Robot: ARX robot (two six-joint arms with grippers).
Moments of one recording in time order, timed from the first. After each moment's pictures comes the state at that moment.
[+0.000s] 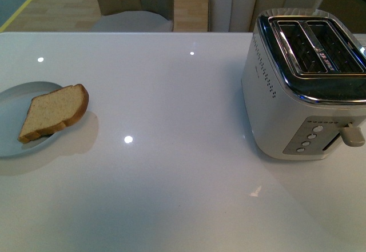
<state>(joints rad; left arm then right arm) 0.16 0.41 0.16 -0.07 0.13 -0.14 0.00 0.01 0.02 0.00 0.00 0.00</state>
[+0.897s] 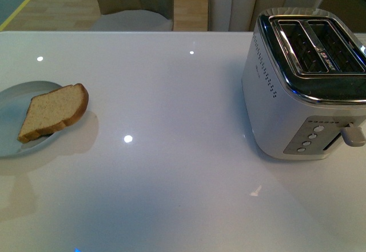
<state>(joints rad) 0.34 2.18 0.86 0.66 0.12 -0.29 0.00 0.01 0.02 0.00 0.00 0.00</state>
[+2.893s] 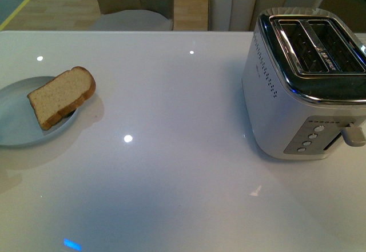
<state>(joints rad) 0.36 2.33 0.87 0.63 0.14 -0.73 0.00 0.01 0.02 0.00 0.00 0.00</state>
